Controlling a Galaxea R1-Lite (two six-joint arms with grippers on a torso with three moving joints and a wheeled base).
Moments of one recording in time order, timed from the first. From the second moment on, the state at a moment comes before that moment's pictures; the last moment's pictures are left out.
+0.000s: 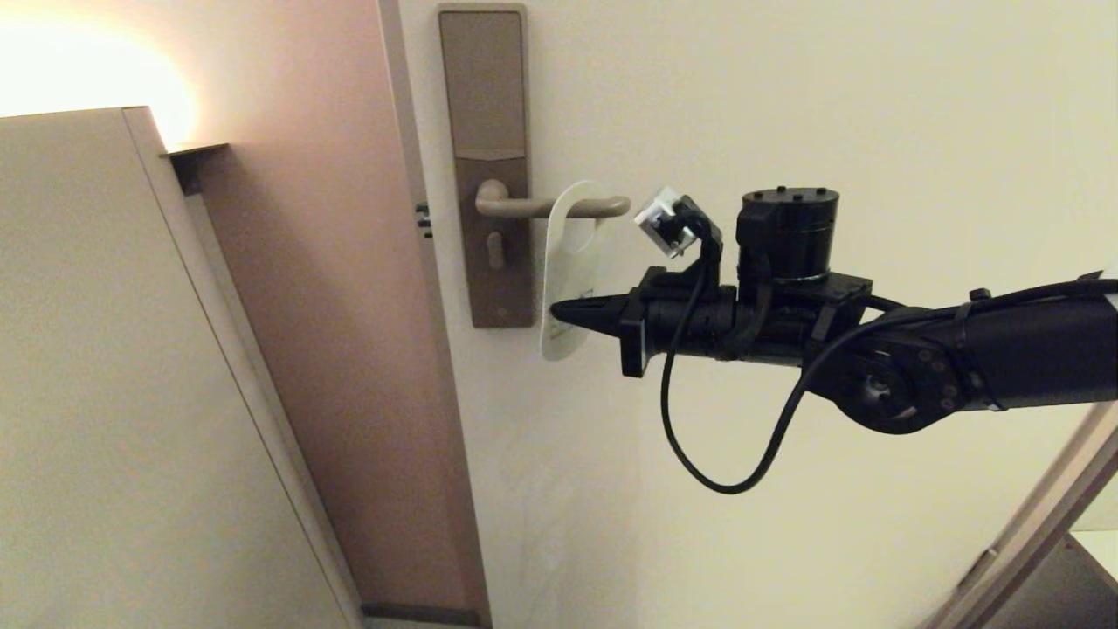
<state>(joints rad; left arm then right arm) 0.00 0.00 0.00 -0.01 0.00 0.00 0.56 1.99 -1.26 -0.57 0.60 -0.06</state>
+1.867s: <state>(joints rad) 0.00 0.00 0.00 -0.01 0.00 0.00 0.68 2.17 -1.43 -0.74 0.52 -0.07</state>
